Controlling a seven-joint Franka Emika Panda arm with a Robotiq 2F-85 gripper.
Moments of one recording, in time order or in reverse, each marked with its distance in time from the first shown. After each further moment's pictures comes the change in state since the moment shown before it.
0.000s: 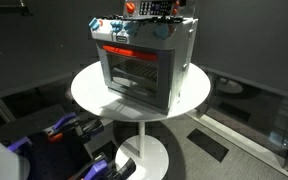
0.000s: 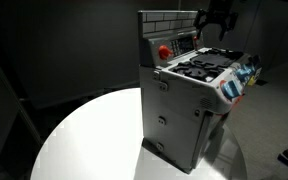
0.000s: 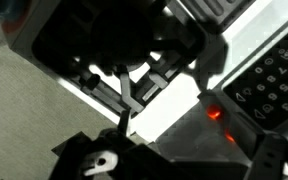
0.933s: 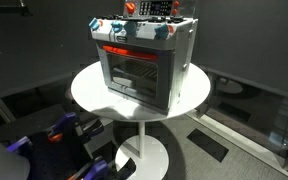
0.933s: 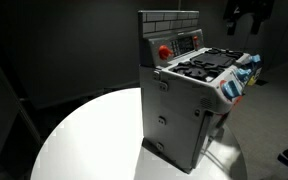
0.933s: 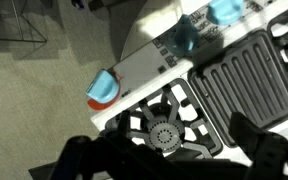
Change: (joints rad) arm 0.001 -0.228 0.000 -0.155 0.049 -0.289 -0.277
